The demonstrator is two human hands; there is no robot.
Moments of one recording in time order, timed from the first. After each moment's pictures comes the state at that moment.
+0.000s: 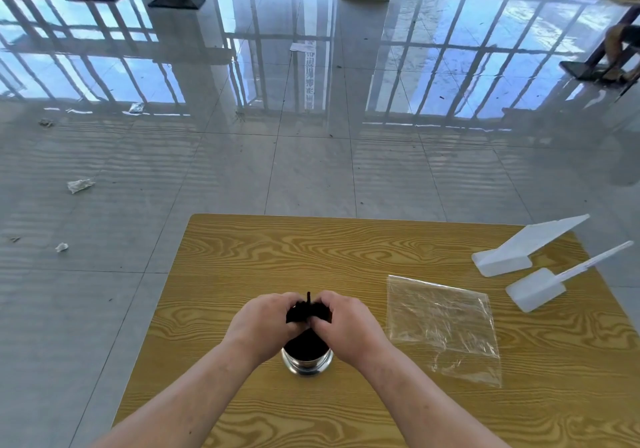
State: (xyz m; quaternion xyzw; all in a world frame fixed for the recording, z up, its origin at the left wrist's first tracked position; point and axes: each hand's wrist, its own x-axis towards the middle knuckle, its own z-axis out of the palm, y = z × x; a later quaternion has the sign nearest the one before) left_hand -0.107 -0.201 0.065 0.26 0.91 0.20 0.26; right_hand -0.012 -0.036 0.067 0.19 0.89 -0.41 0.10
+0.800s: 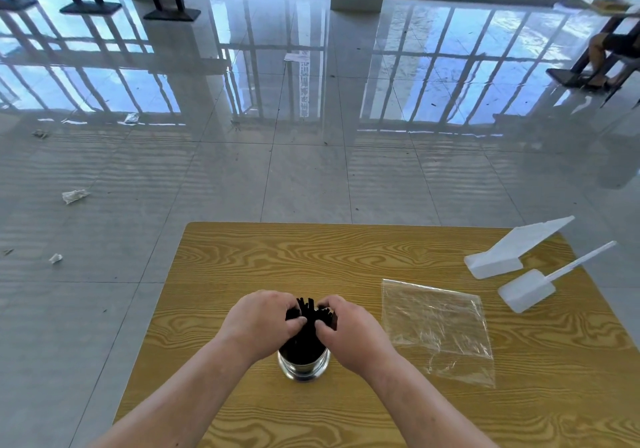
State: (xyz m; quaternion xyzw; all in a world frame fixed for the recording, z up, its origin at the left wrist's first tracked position) left_hand -0.110 -0.194 0.092 0.32 0.92 0.13 0.20; right_hand 0.004 -0.029 0.069 0.21 0.89 -0.40 0.10
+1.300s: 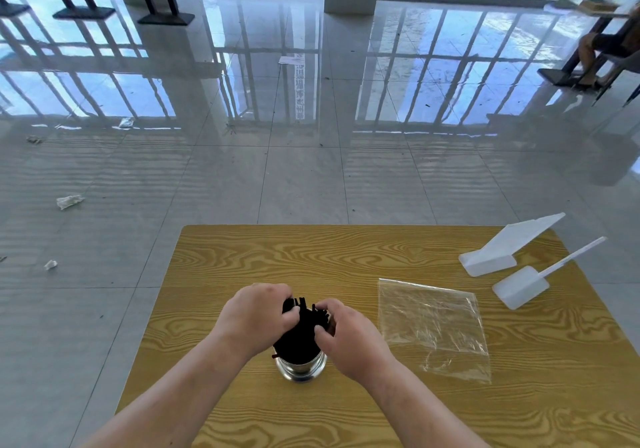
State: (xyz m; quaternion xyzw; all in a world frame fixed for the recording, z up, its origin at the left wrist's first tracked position) left_hand -0.111 -0.192 0.104 0.31 0.92 0.15 0.16; right_hand 0.015 -0.032 0.064 0.20 0.89 -0.40 0.08
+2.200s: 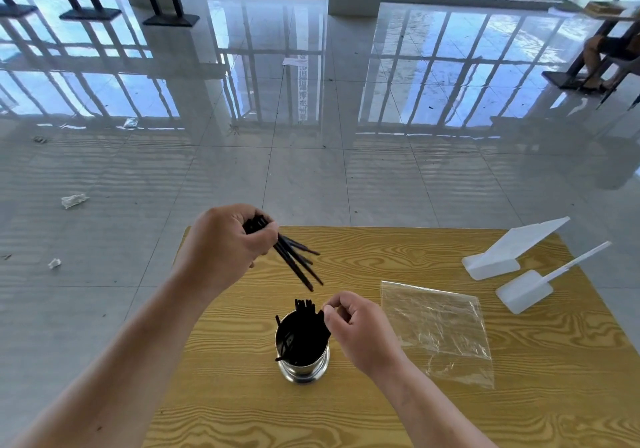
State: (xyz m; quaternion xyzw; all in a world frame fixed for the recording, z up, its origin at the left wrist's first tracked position) left_hand -0.166 -0.205 0.195 0.24 0.86 0.46 0.05; right_hand 0.017 -0.025 0.091 0.23 0.83 -0.52 -0.01
